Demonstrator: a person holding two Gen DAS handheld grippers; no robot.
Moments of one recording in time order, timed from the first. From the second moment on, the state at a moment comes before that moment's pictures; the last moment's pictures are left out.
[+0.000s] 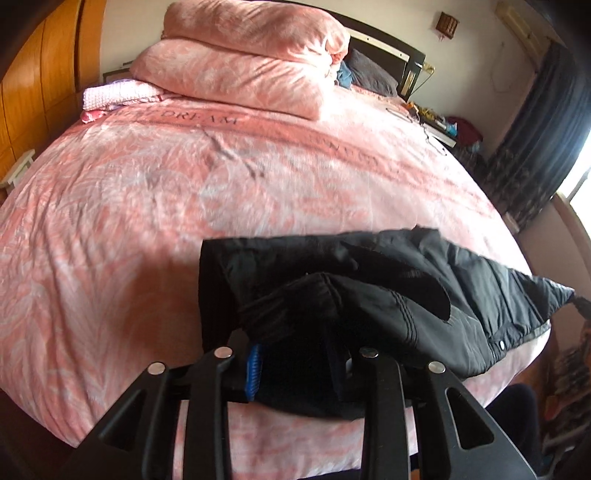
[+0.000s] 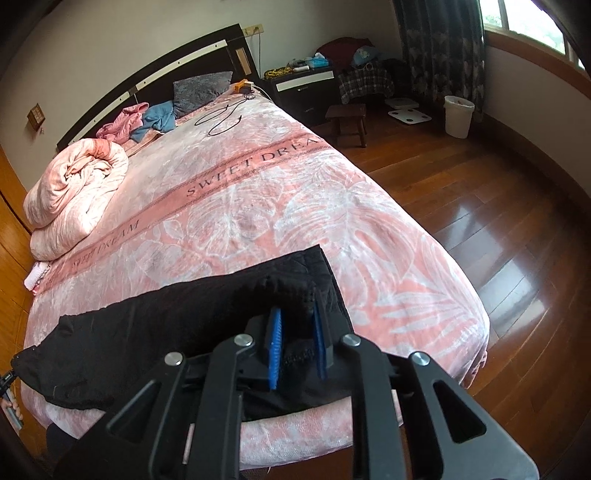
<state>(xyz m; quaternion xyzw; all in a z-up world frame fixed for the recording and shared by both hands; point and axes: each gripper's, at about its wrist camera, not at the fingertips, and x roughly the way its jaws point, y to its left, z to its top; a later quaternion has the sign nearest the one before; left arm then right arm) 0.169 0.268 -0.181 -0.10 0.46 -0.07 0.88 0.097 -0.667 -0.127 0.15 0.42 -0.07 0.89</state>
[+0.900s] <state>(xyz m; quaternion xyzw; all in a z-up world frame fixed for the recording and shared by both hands) 0.111 0.357 -0.230 -0.33 0.46 0.14 0.81 0.046 -0.697 -0.186 0.32 0.47 -0.11 0.82</state>
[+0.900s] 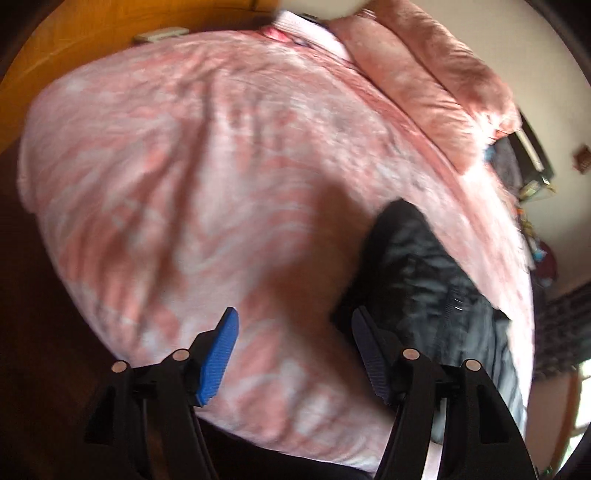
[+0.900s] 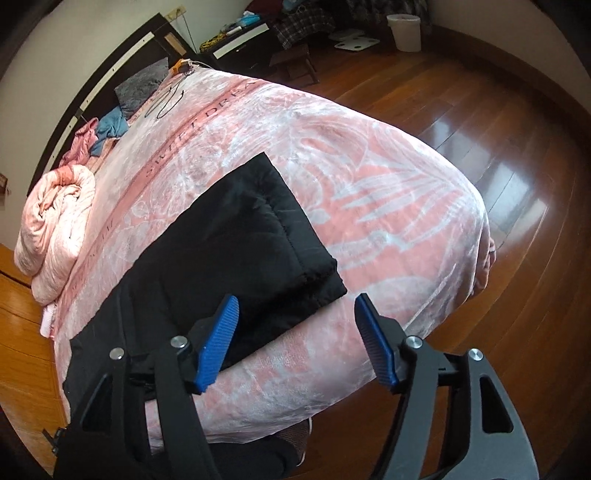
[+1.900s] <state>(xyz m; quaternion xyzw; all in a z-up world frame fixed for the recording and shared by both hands) 0.174 0.303 -0.228 -0.21 0.49 0.13 0.84 0.064 -0.690 -0.222 0.45 0.40 -0.08 0.80</state>
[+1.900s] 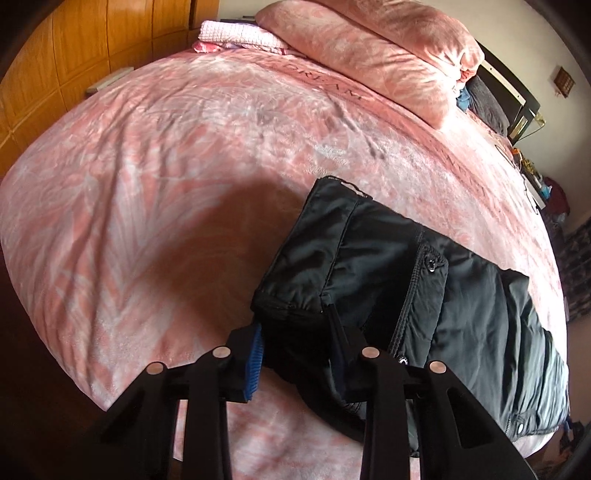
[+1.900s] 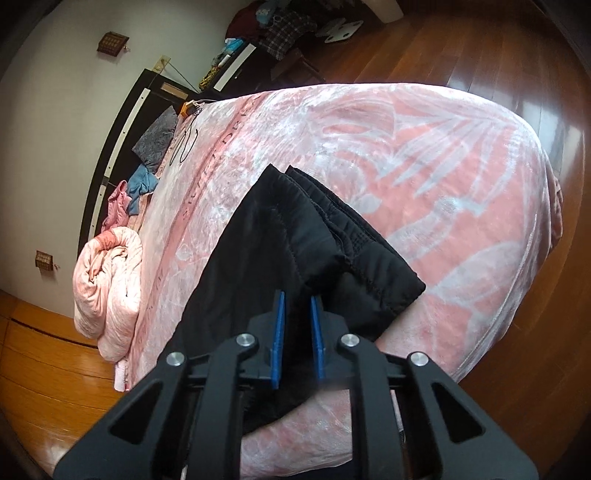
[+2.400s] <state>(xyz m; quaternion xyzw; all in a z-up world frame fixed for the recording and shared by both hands) 0.169 0.300 -0.232 -0.21 0.49 0.12 0.84 0.044 -0.691 -0.230 0.43 0.40 -0.12 0.80</state>
